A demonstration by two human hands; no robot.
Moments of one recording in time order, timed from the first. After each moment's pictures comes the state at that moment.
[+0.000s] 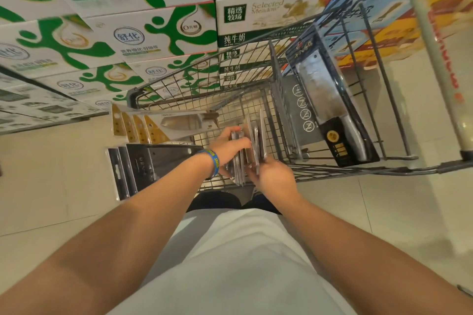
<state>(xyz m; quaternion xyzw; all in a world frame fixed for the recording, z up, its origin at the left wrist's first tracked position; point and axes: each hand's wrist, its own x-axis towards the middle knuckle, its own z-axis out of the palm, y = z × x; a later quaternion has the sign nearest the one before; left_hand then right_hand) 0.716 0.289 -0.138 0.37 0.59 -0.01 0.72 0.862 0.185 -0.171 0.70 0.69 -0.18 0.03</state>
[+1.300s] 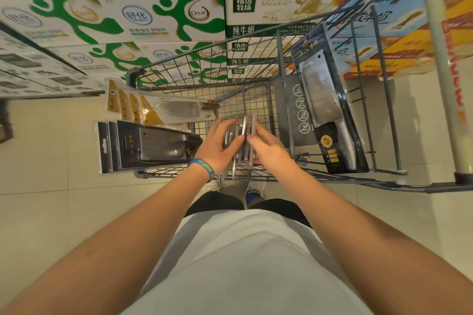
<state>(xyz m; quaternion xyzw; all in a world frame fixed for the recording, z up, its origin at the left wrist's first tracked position) 0.735 0.240 -0.163 0.59 0.62 0.10 0.50 0.903 0.225 -0.141 0.67 0.35 -0.63 -0.19</state>
